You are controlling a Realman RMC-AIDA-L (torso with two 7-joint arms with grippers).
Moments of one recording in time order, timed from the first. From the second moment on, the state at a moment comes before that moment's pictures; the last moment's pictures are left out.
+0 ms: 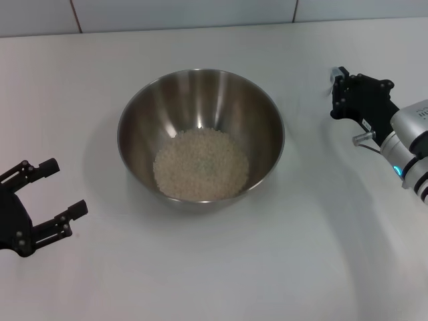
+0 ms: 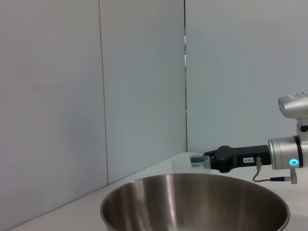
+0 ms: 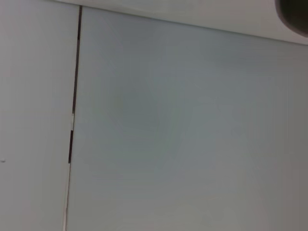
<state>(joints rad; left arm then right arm) -0.23 -2.00 0.61 0.46 1.77 1.74 -0.77 0.55 2.09 0.41 0.14 -1.98 -1.00 0.13</state>
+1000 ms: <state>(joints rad) -0.22 -2.00 0.61 0.46 1.77 1.75 -0.78 0.54 2.09 0.41 0.15 -1.99 -0.95 0.15</state>
